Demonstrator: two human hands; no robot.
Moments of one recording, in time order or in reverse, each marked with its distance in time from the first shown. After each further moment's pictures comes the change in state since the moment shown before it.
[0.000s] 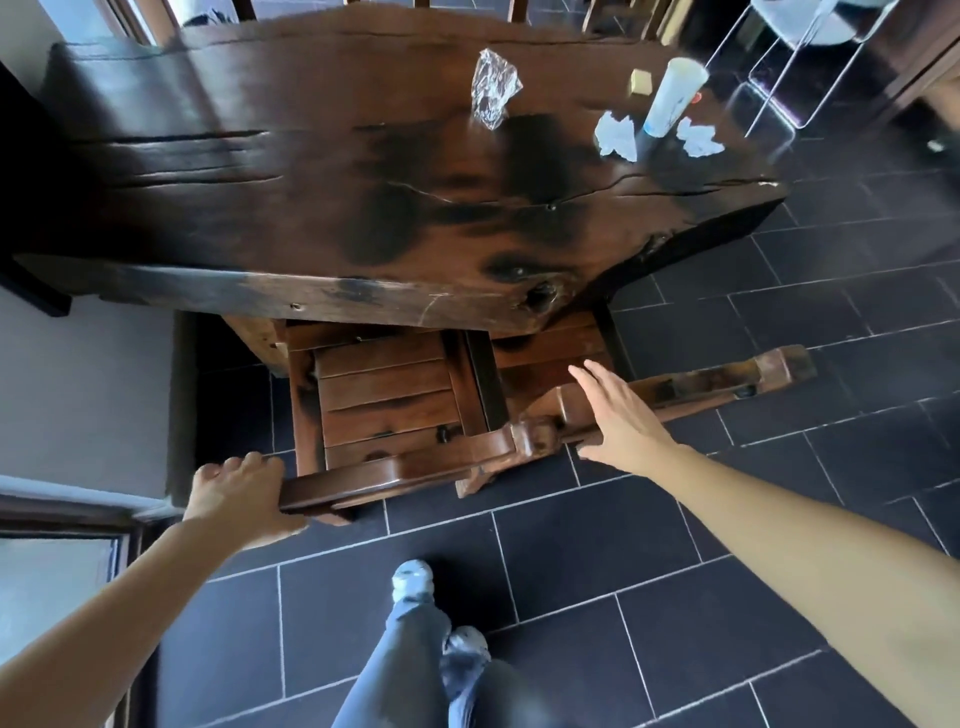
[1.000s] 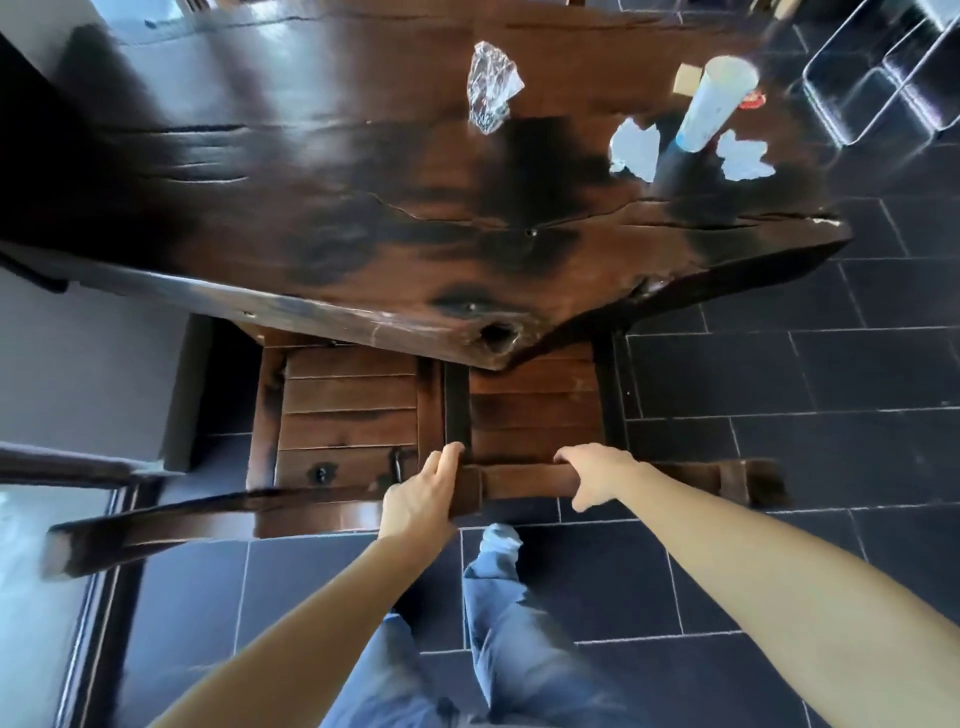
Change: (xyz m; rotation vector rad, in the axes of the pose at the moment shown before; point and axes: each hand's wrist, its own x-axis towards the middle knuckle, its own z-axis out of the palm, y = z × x) left_hand 0.066 0.328 -0.062 -0.415 0.116 0.053; right_hand 0.090 0.152 -0.004 0.024 -0.684 -0.014
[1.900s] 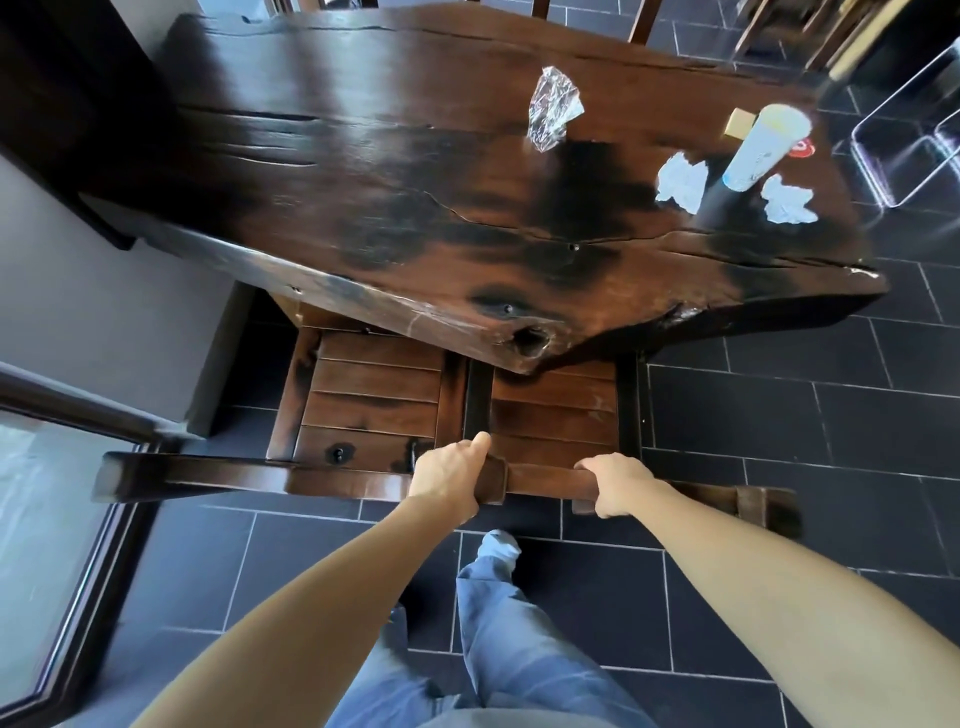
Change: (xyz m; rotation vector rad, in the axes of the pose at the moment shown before) left_hand 0.001 0.005 -0.015 0.037 -0.006 0.029; right_hand -0.016 -0.011 0.007 -0.094 0.099 0.052
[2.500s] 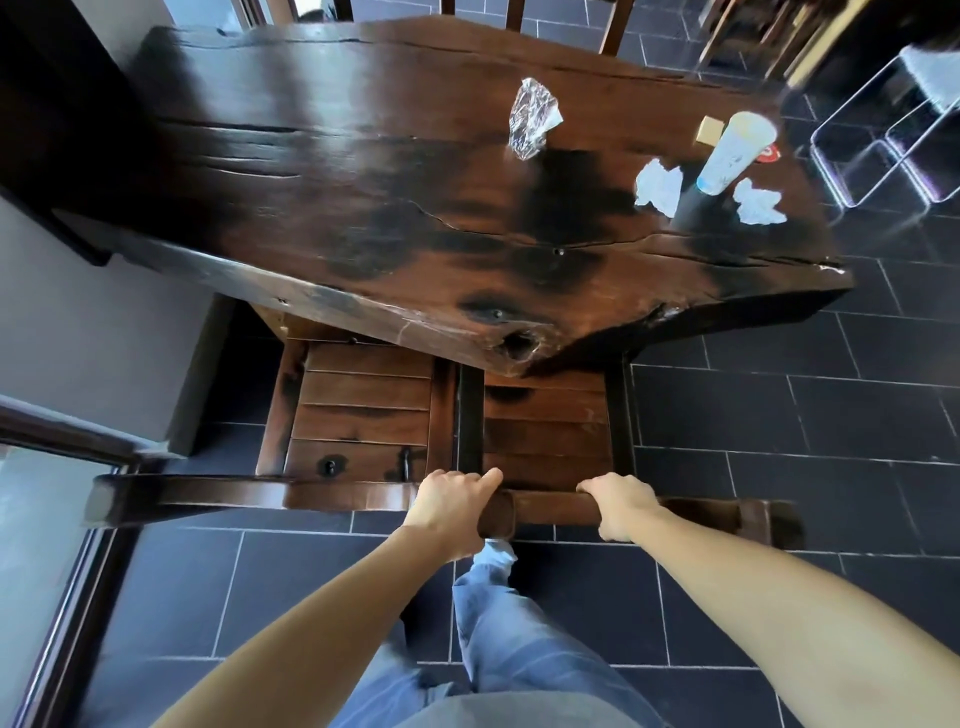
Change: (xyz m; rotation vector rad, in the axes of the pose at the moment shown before) left_hand -0.021 -0.006 0.012 0.156 0.006 0.261; right_hand -0.021 -0.004 0.023 -0.041 0.034 0.037
